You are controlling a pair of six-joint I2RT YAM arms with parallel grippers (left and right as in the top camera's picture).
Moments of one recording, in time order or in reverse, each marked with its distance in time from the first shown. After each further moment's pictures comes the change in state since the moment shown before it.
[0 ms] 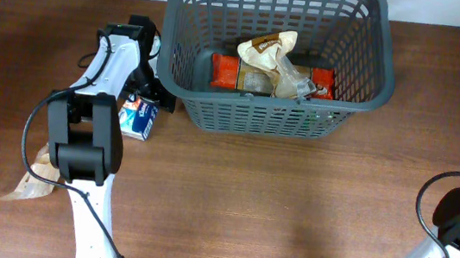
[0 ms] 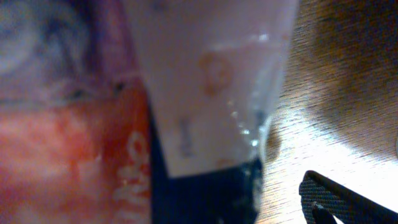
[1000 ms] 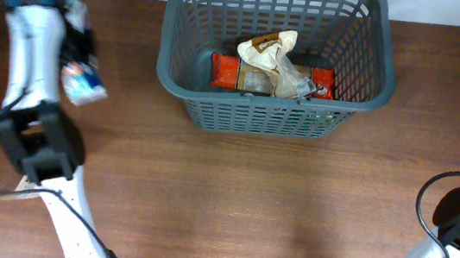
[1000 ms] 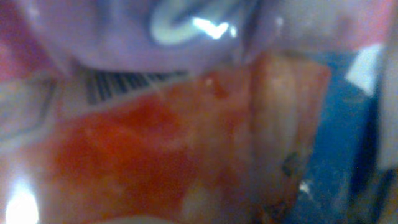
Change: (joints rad) left arm 0.307 0.026 0.541 -0.266 -0.084 -0.321; right arm 0.000 0.000 0.000 0.000 0.000 0.001
